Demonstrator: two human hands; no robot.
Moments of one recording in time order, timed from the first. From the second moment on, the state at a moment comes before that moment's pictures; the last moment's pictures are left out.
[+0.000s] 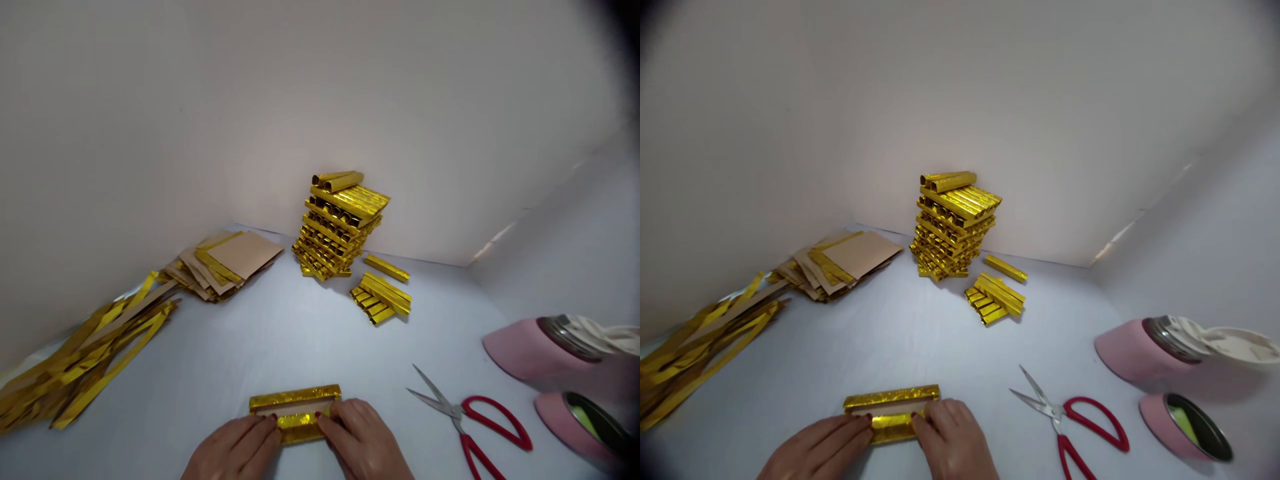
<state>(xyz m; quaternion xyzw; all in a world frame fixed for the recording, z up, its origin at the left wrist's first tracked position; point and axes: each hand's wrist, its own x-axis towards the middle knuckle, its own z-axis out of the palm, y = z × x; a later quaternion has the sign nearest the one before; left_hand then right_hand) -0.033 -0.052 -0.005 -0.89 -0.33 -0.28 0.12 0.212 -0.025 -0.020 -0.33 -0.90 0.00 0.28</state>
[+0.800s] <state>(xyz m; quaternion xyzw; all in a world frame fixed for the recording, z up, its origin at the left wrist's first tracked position) -0.031 -0.048 -0.016 -0.86 -0.38 -0.33 0.02 0.221 -0.020 -0.017 -0.39 -0.85 0.19 0.29</state>
